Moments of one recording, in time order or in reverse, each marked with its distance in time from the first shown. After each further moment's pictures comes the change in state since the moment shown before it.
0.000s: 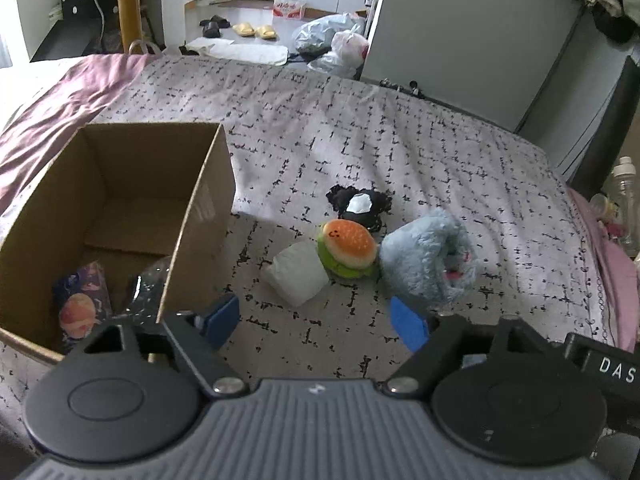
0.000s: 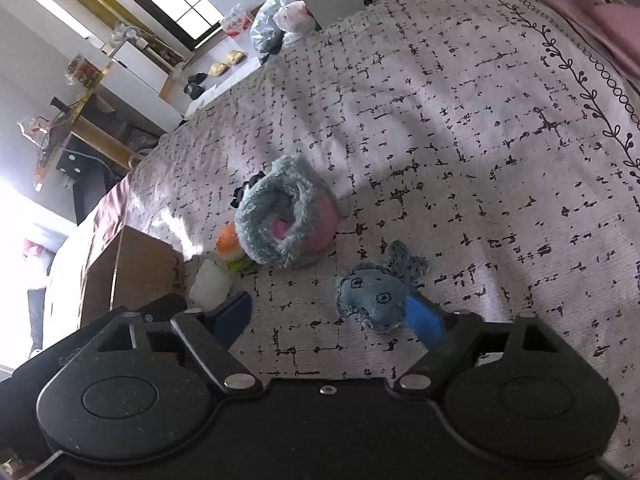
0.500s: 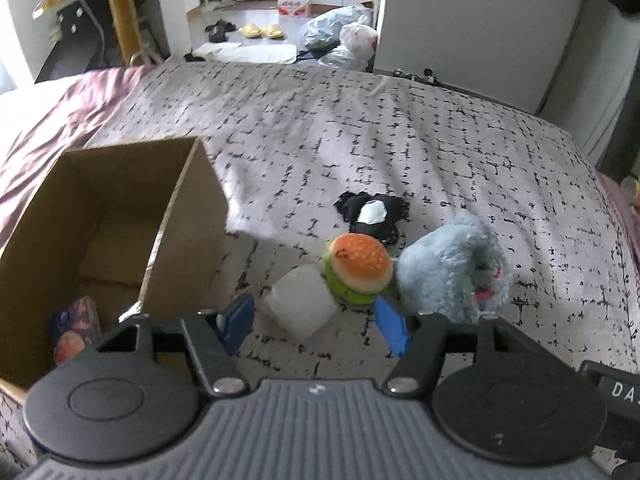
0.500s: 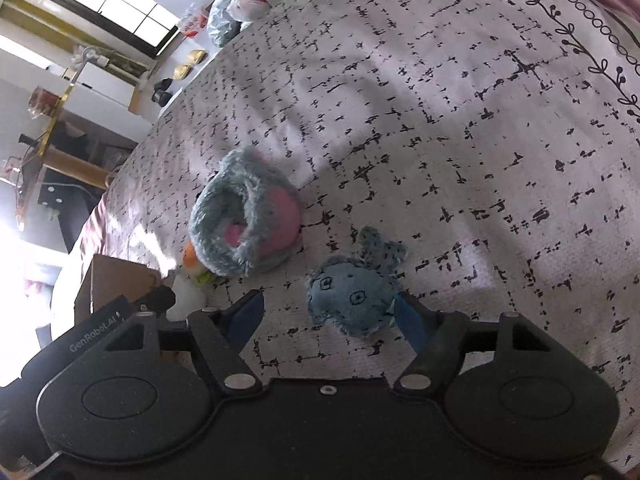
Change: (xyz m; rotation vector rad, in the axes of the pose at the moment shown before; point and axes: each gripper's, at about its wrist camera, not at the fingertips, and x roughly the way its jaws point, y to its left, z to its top) left arm 0.033 -0.024 0.014 0.074 0.004 0.090; right arm 0.026 -0.026 0.005 0.163 0.068 -0.009
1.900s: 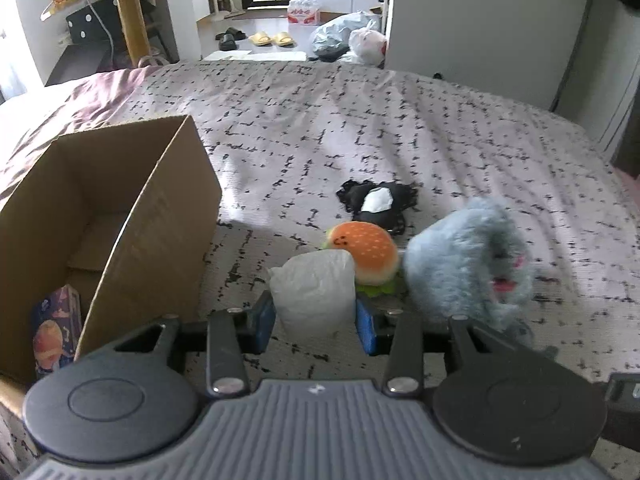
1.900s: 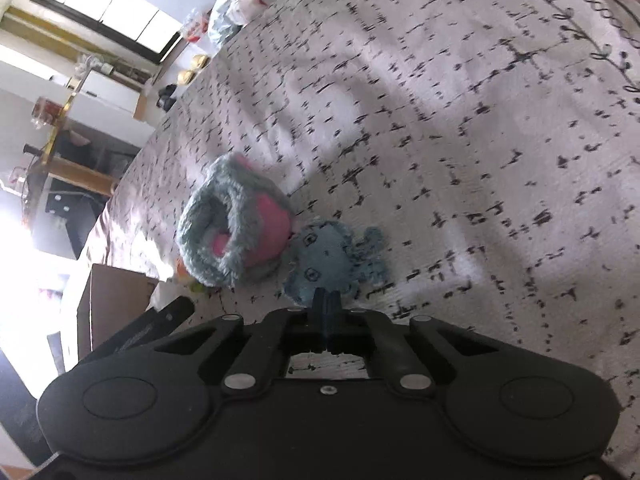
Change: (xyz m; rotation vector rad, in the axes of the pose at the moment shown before) left arm 0.020 -0.008 -0.018 -0.010 -0.041 0.035; right arm 0.006 -0.017 0.004 0.030 -0.002 0.038
